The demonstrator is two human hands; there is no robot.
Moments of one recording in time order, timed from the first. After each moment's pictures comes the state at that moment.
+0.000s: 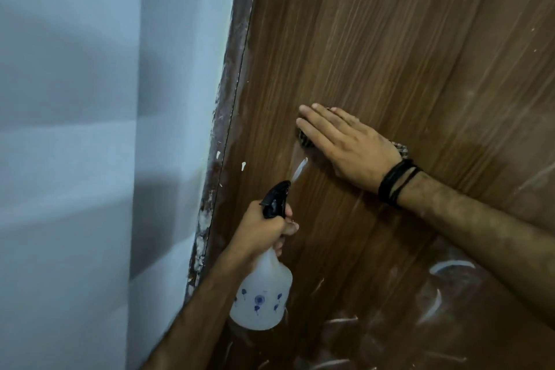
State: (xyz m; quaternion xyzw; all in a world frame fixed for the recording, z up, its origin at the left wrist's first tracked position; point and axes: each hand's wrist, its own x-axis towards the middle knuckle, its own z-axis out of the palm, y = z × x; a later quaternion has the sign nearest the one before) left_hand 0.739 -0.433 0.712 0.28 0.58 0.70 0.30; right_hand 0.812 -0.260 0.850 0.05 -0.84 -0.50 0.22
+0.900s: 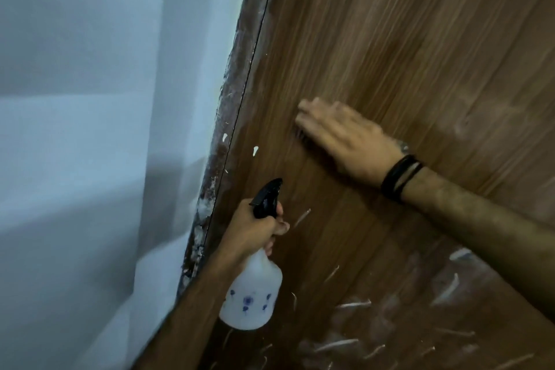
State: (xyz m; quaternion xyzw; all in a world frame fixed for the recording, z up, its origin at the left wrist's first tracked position) left_hand 0.688 -0.449 0.669 0.26 0.57 0.70 0.35; right_hand 0.779 -0.274 0.823 0.07 -0.86 -0.46 0.22
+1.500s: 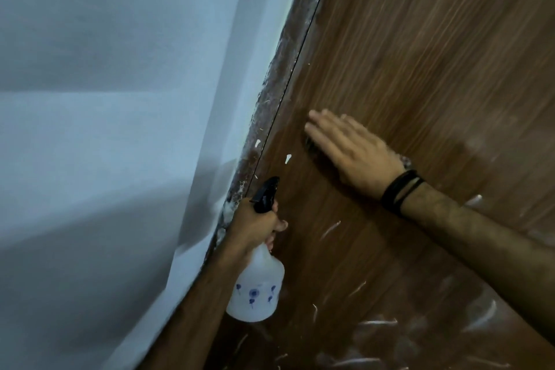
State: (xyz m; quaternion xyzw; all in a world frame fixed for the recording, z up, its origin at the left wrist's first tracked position) left_hand 0.644 -0.466 0.660 0.20 0.58 0.72 0.33; right_hand 0.731 -0.292 0.803 0.06 -0.86 -0.47 0.19
